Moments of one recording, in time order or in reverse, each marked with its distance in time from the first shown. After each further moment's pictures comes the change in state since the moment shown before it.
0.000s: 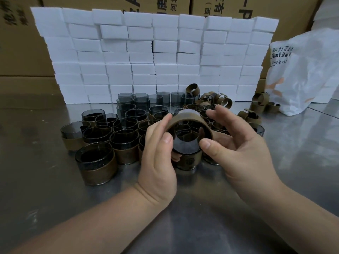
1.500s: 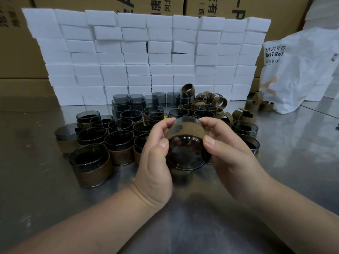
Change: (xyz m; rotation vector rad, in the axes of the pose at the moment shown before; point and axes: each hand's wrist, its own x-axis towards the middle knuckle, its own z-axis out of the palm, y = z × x) left_hand 0.000 0.002 0.003 -0.176 -0.123 -0.012; right_hand -0.002 -0.006 0.000 0.291 -0.209 0.209
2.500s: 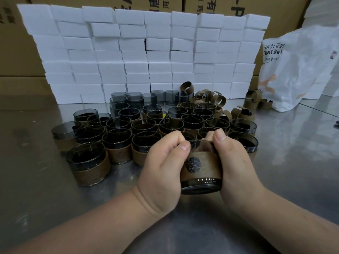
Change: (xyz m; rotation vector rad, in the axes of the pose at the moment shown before) left_hand -0.011 0.014 0.006 0.158 -0.171 0.042; right_hand -0.008 0.014 0.003 -0.335 0.151 -0.170
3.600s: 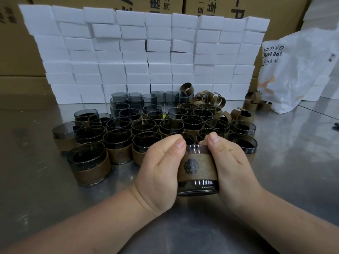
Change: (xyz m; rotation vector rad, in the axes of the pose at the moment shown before) left_hand 0.001 -0.006 -0.005 -0.068 -0.049 -0.056; right_hand -0.001 -0.003 0.000 -0.051 -0.025 0.085
